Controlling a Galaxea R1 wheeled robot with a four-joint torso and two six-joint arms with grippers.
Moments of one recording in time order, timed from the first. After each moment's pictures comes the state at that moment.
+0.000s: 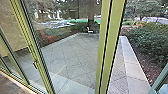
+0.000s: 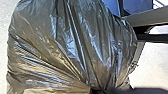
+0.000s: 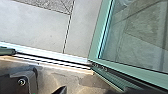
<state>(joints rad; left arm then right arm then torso) 1.55 2.94 -2.63 -0.25 0.11 0.31 -0.42 1.82 -1.87 -0.16 -1.06 0.22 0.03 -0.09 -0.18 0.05</state>
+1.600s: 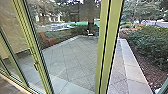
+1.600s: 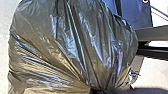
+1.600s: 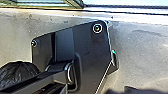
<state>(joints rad) 1.53 2.94 -2.63 -0.25 0.10 0.32 -1.40 2.34 -1.91 -0.03 -0.10 0.28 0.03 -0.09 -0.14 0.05</state>
